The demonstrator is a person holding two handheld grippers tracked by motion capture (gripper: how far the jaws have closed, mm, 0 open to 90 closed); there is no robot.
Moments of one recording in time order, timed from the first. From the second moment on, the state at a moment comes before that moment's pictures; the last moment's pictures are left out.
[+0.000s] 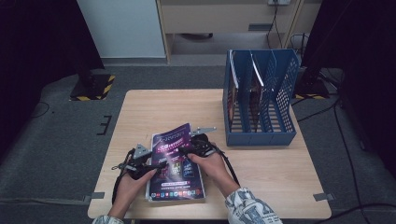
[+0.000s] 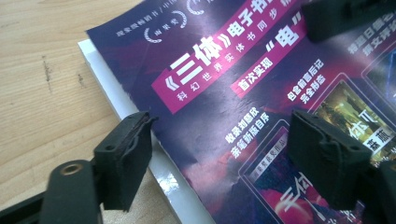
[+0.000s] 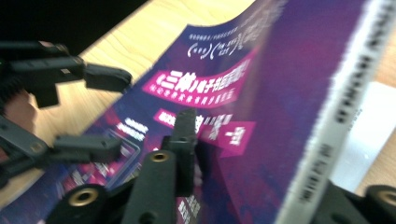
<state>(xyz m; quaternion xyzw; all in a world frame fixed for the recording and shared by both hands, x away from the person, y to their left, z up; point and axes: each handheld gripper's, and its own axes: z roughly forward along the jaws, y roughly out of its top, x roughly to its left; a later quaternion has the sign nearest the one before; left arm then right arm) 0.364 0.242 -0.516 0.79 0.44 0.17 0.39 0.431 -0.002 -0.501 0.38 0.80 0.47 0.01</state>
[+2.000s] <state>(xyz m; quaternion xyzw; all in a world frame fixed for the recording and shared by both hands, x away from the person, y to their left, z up) 0.367 0.248 -0.512 0.79 0.43 0.10 0.42 0.424 -0.004 -0.433 0.28 0.80 0.52 0.10</state>
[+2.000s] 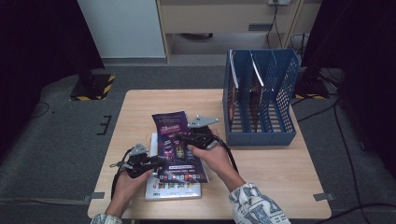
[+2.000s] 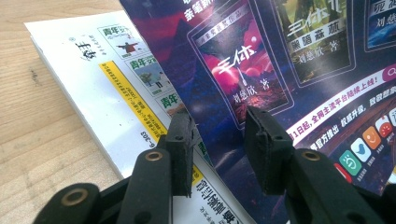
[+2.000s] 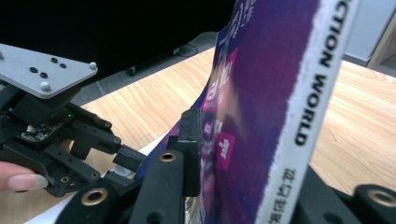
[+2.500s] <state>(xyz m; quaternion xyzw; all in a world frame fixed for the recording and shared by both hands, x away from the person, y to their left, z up) 0.366 0.249 -0.509 0.79 0.43 0.10 0.42 0.431 0.002 -0.438 0.29 0.83 0.48 0.09</state>
